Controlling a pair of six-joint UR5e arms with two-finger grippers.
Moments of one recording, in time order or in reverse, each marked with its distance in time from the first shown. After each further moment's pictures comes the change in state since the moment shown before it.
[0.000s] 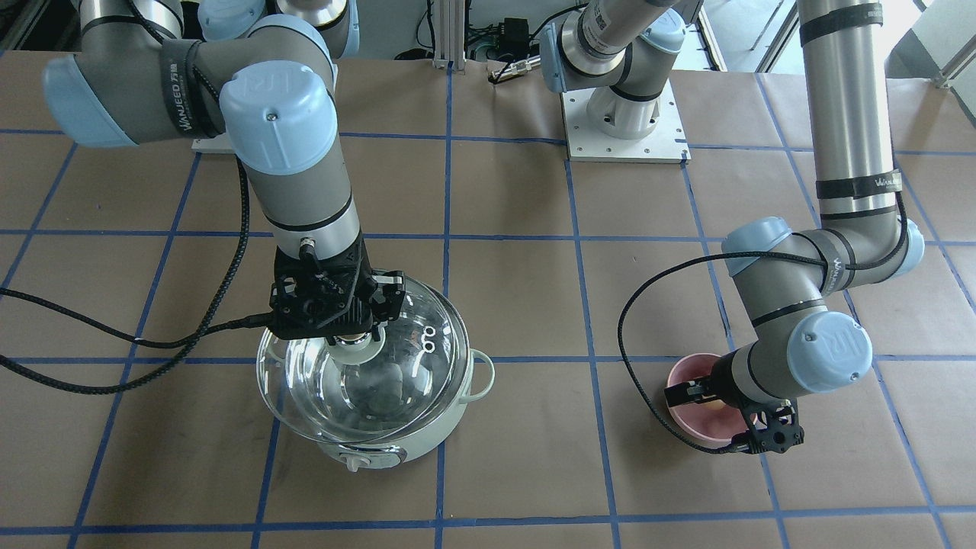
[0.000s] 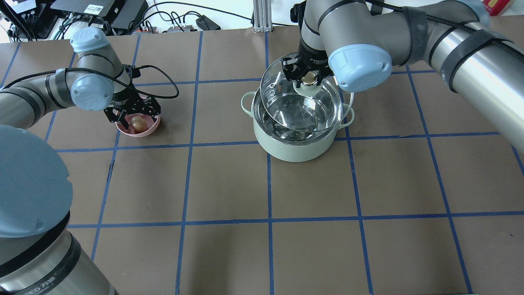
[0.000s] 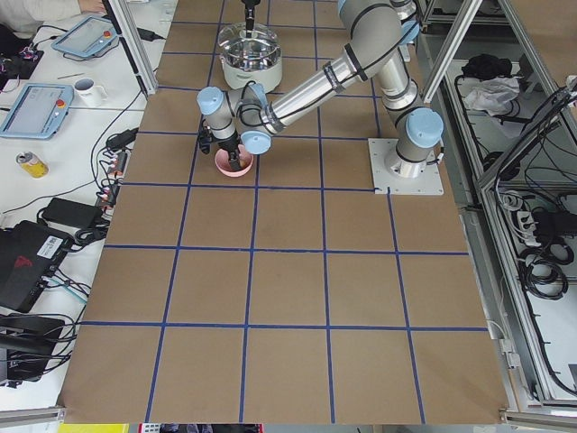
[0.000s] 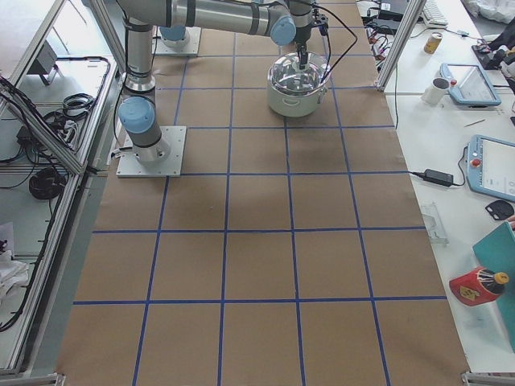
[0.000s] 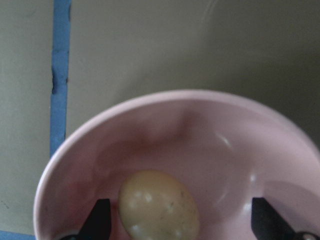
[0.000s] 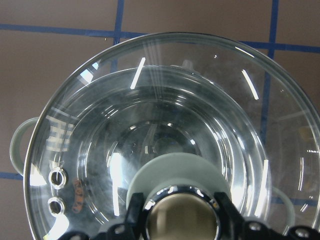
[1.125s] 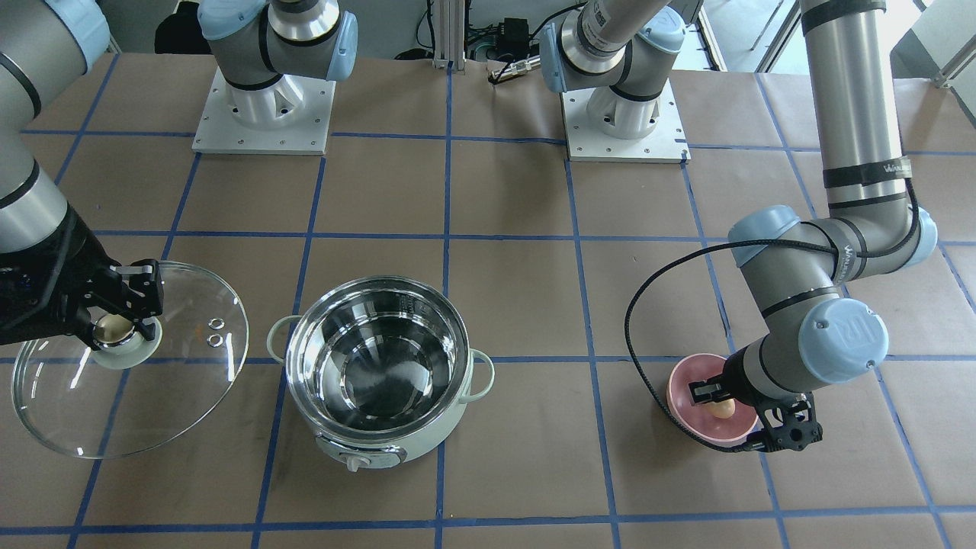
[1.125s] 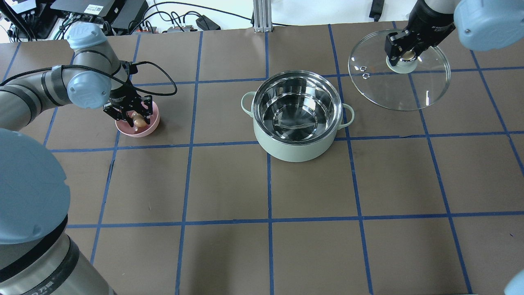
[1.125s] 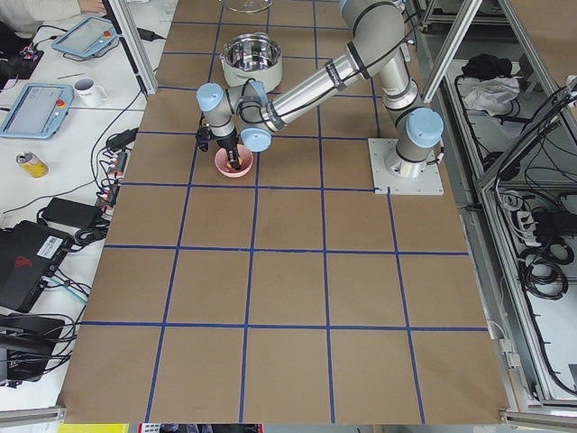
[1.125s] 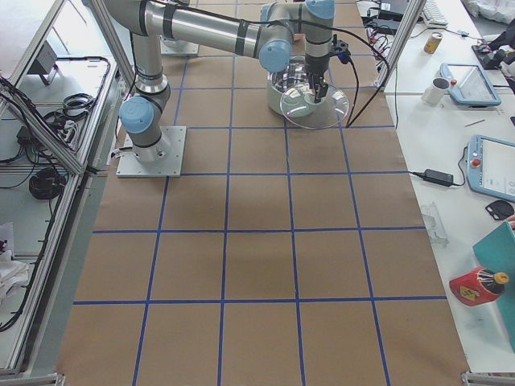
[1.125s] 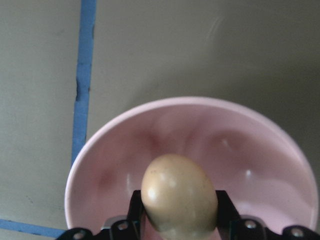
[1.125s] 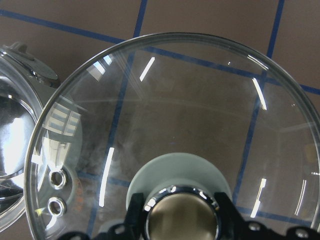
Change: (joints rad) left arm 0.000 0.035 0.015 0.000 0.029 -0.006; right arm -0.370 -0.086 -0.021 0.132 0.004 -0.524
